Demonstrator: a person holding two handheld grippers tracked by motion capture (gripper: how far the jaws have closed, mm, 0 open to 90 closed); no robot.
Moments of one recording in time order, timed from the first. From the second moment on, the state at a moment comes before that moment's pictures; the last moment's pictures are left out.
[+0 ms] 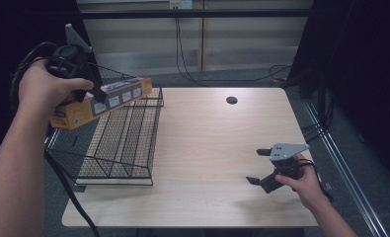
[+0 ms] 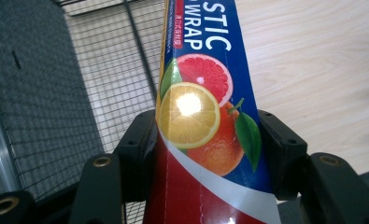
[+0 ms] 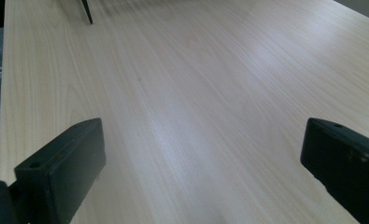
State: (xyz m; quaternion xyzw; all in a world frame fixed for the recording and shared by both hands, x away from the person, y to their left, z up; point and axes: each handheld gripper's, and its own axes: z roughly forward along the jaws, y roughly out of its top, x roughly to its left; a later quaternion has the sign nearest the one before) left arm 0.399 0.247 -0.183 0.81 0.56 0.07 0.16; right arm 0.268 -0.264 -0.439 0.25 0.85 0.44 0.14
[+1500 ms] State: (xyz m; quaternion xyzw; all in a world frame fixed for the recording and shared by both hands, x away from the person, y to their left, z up) left arm 0.404 0.297 -0.213 0.70 0.69 0.12 0.16; right arm 0.266 -0.259 -0.441 0.23 0.86 0.44 0.13
